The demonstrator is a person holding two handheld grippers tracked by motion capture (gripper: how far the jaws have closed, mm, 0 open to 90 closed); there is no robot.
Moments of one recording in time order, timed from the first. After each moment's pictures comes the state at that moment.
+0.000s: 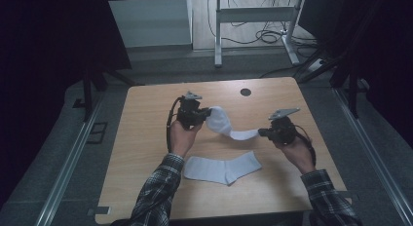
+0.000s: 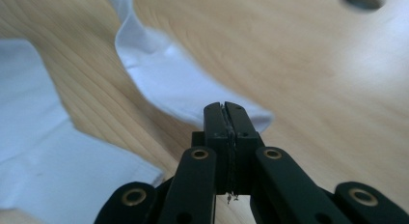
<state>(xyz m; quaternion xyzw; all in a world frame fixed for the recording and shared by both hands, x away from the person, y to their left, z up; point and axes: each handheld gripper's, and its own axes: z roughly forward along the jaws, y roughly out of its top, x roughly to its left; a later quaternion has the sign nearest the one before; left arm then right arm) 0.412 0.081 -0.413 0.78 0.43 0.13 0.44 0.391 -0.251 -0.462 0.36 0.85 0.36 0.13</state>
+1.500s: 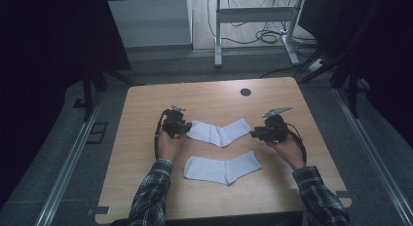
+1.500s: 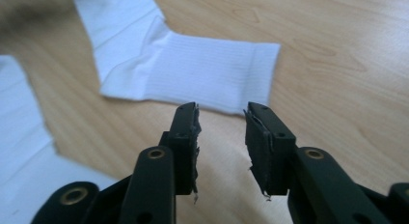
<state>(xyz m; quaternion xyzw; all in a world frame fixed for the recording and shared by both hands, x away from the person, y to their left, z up) 0.437 0.132 -0.509 0.78 0.51 0.15 0.32 0.419 -0.238 -0.495 0.39 0.84 0.37 0.09</state>
